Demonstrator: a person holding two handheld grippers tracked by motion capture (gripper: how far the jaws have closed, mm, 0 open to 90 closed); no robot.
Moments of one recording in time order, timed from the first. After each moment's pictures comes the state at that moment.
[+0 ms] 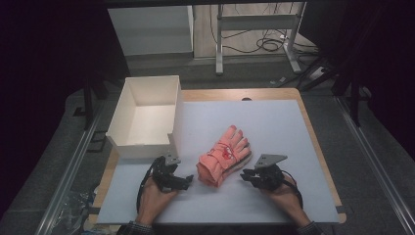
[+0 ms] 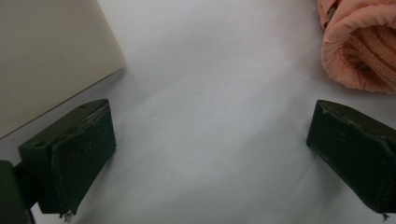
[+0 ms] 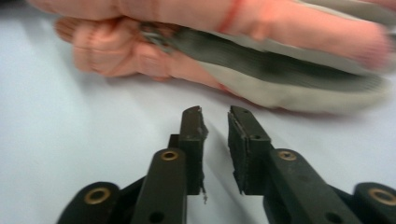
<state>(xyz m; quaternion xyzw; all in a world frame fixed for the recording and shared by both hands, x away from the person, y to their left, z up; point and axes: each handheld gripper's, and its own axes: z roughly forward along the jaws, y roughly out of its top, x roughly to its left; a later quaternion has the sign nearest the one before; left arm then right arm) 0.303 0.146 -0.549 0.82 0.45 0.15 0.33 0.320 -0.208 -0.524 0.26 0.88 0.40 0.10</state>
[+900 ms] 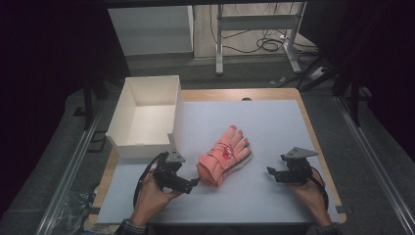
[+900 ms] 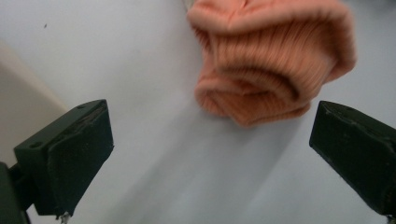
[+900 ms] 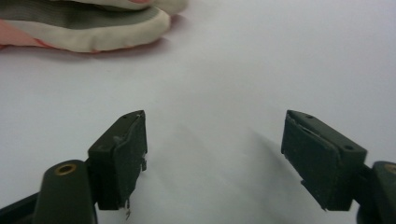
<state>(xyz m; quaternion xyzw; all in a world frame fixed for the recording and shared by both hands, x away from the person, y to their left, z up) 0.284 0.130 -0.485 0.85 0.38 0.10 0.36 0.341 -0.286 -0.525 0.37 0.83 0.36 0.19</state>
